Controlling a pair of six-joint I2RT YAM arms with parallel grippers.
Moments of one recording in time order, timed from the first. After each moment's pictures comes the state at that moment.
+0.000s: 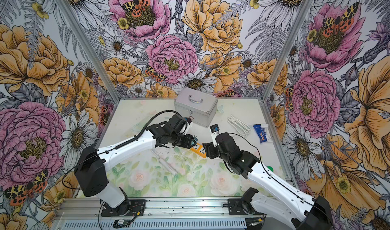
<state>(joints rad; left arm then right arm) -0.81 1.66 1.30 -0.67 0.19 -0.51 0.71 0.93 0.74 -0.43 0.14 0.26</state>
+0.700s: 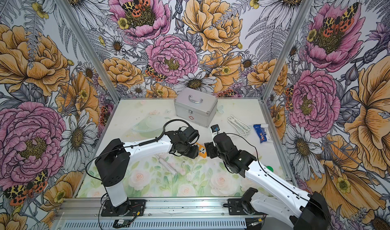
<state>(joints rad) -0.93 1.83 1.29 -0.68 0.05 -0.50 0.71 0.98 0.72 -0.43 0.19 0.27</state>
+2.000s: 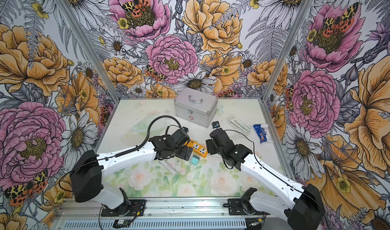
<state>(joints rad) -0.90 1.51 1.09 -0.65 -0.23 -0.45 0.69 1.09 0.83 -0.55 0.27 0.34</state>
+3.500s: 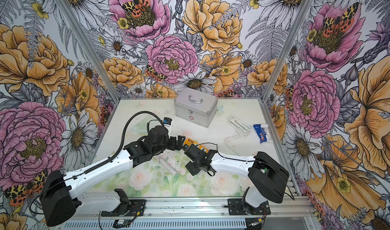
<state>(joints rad) -0.81 1.24 0.90 -0.33 -0.22 -0.45 0.95 1.53 0.82 -0.42 0.09 0.14</state>
